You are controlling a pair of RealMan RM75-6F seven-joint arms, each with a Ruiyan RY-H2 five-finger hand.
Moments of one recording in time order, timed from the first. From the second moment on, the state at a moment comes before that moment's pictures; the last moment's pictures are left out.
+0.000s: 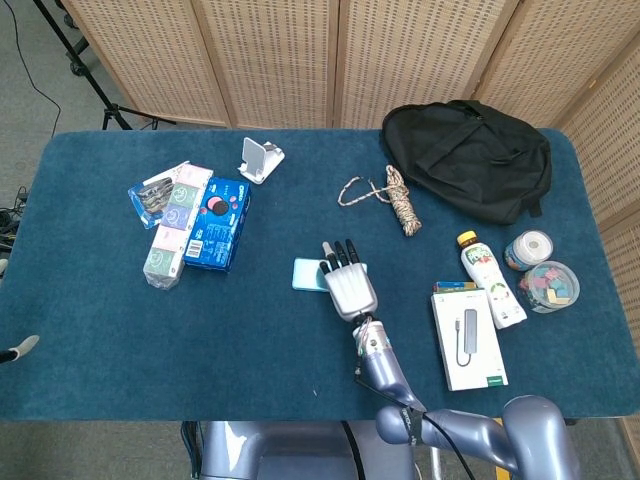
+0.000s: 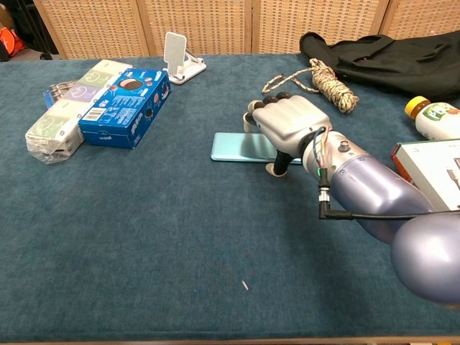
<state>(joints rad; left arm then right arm) -0.07 -1.01 -0.08 -1.63 1.44 1.50 -0.14 0.82 -2.01 0.28 -1.18 -0.99 1.09 -0.86</state>
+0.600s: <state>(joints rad) -0.07 -1.01 -0.08 -1.63 1.44 1.49 -0.14 0.84 -2.03 0.29 -1.10 -1.01 1.10 -0.83</state>
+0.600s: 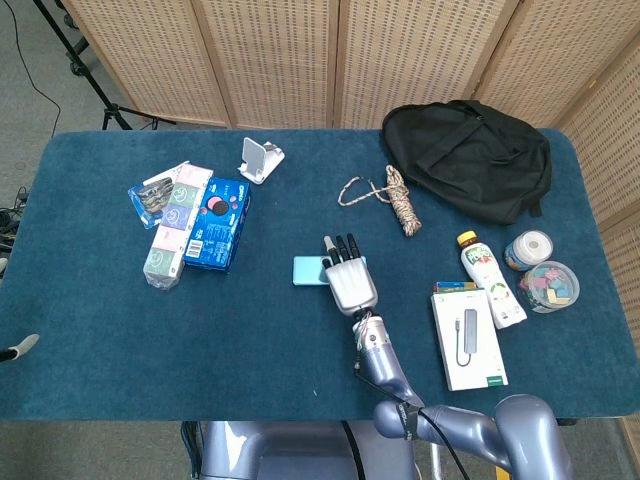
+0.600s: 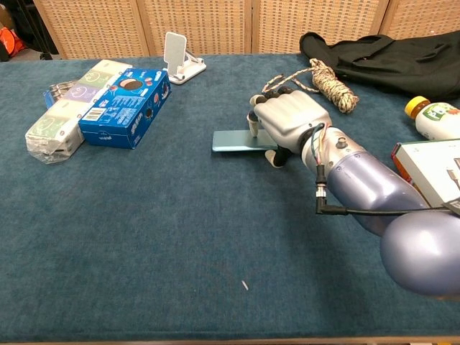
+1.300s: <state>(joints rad) -0.08 -1.01 -0.09 -1.63 1.42 1.48 -0.13 0.96 -2.03 0.42 -0.89 -1.00 1.04 -0.76</state>
